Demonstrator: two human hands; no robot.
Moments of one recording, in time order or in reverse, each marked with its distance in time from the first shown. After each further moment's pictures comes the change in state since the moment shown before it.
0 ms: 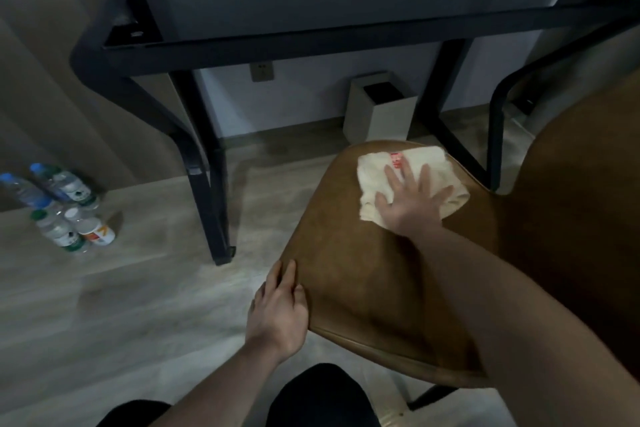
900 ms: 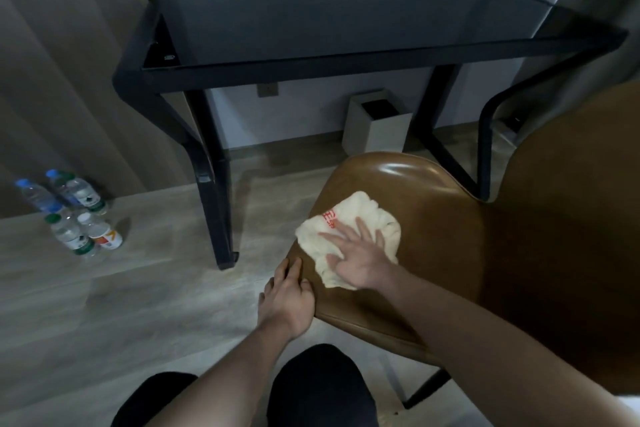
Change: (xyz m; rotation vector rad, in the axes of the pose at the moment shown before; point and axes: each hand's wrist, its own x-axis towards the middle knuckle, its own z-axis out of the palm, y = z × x) left_hand -0.007 0.011 -0.008 0.003 -0.029 -0.044; right_hand -0.111 -0.064 0.011 0.075 -0.271 -0.357
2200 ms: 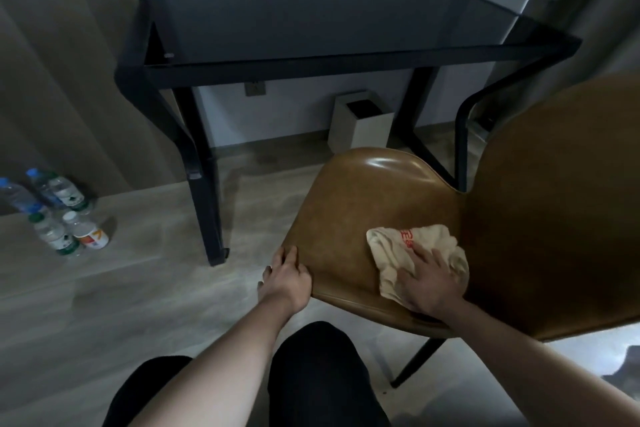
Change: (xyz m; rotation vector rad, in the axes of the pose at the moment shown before) left_hand -0.002 0.001 -0.004 -0.024 -0.039 -0.018; right_hand -0.114 0.078 0.011 0.255 0.126 0.475
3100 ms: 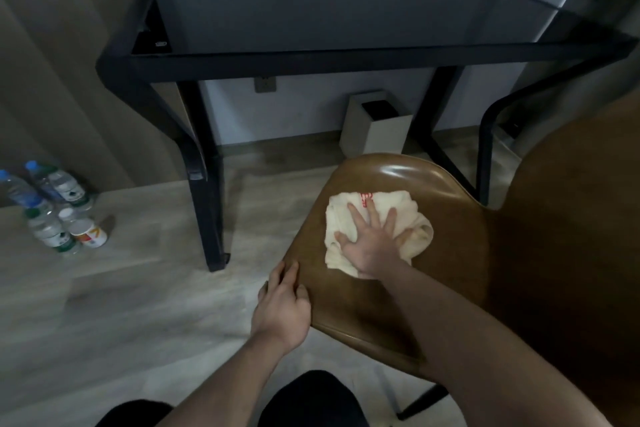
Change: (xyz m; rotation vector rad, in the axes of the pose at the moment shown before) left_hand 0.017 -0.007 0.008 -0.076 0.090 0.065; right_hand 0.113 -0.124 0.024 -0.154 0.044 -0.183
